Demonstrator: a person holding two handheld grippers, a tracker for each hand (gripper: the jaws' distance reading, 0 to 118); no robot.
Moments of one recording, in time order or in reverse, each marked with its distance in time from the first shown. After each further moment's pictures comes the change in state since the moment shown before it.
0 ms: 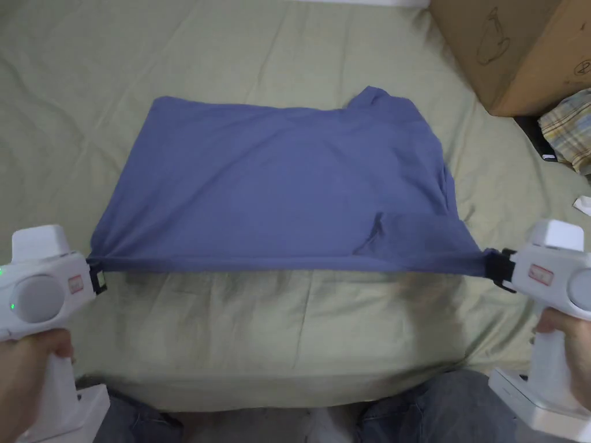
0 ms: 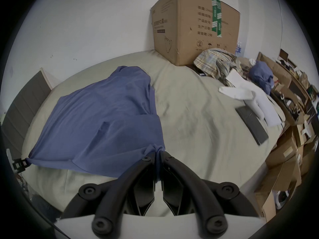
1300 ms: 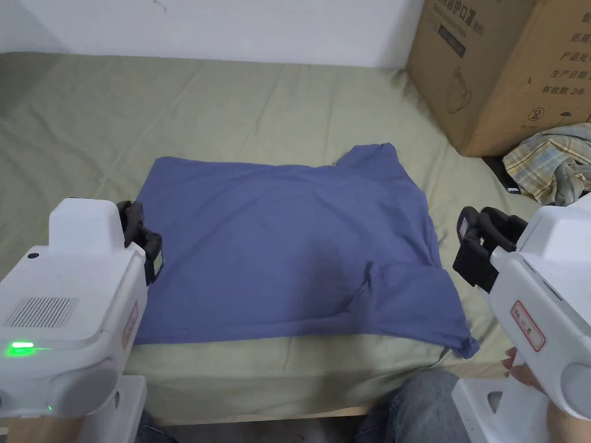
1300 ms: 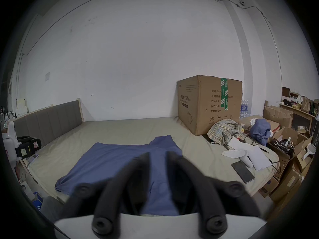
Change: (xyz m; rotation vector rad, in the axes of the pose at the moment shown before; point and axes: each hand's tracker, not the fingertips) left arm 0.061 -0.030 0.180 0.640 -0.177 -0.200; right arm -0.061 -0.040 0.195 0.587 0.138 0.137
